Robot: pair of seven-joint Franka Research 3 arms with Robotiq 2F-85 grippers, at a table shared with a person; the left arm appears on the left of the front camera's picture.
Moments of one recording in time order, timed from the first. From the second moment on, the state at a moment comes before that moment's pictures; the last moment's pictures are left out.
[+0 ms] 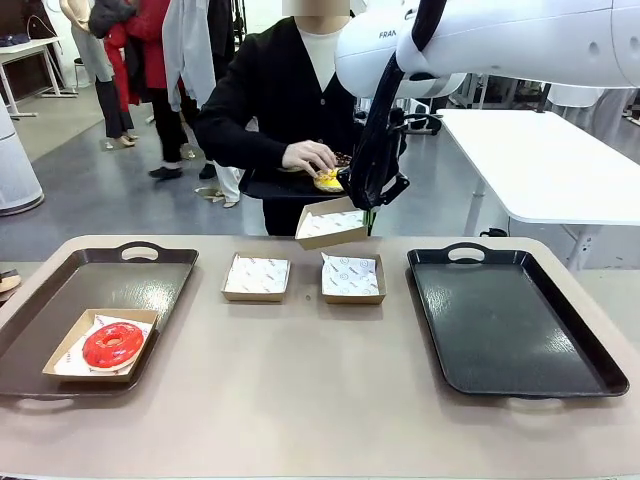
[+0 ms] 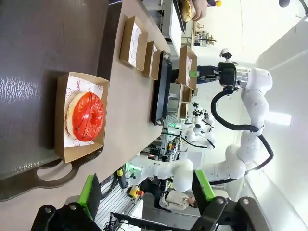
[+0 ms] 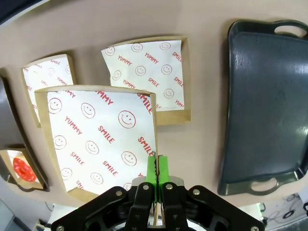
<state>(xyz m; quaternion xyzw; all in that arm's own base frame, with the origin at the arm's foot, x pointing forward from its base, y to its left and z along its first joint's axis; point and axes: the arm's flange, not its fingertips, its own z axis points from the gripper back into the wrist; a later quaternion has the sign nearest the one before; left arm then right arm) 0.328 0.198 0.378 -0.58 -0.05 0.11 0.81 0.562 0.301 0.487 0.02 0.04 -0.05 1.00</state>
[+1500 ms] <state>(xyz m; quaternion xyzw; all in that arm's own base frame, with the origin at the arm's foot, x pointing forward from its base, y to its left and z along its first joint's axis) 0.327 0.198 0.378 -0.58 -0.05 0.11 0.81 0.562 0.301 0.487 0.02 0.04 -0.05 1.00</state>
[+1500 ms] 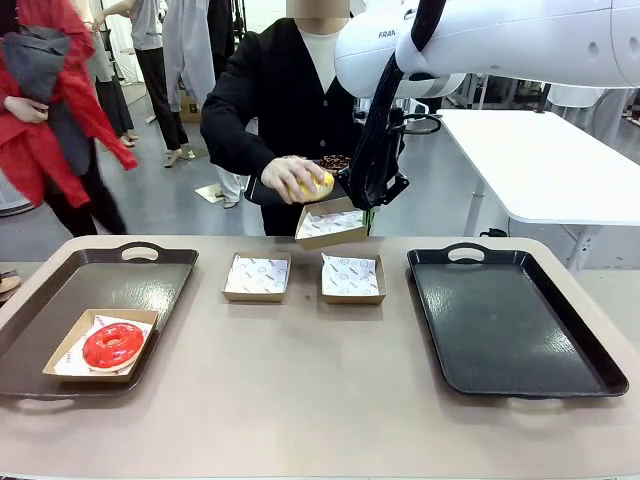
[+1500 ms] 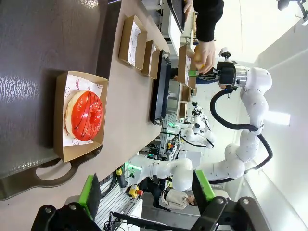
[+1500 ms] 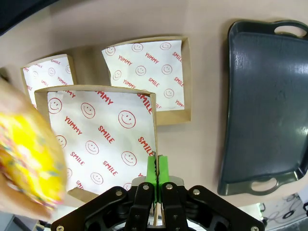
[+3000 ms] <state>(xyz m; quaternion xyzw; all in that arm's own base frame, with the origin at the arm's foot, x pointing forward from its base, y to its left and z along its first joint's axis) 0.327 0.198 0.378 -0.58 -0.05 0.11 0.81 0.562 0.301 0.487 0.02 0.04 -0.05 1.00</state>
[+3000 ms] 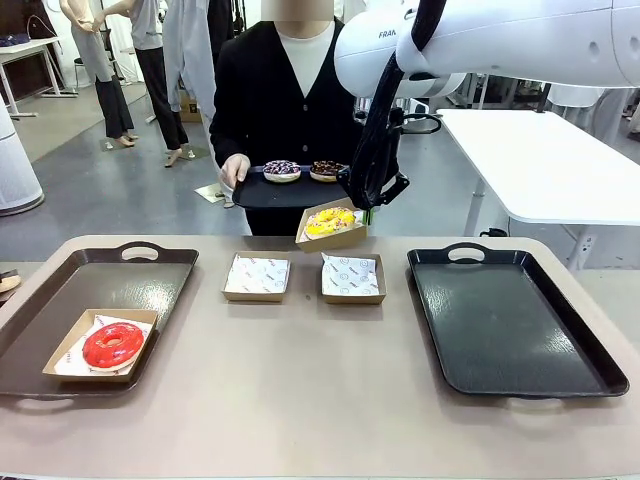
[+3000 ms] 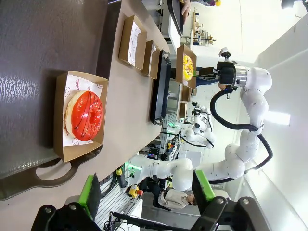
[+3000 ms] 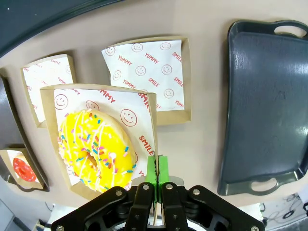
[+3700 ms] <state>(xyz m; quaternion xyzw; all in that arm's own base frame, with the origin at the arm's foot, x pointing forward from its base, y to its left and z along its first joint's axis) 0.327 0.198 0.378 -0.58 -0.05 0.10 0.81 0.562 0.301 0.487 0.02 0.04 -0.05 1.00</state>
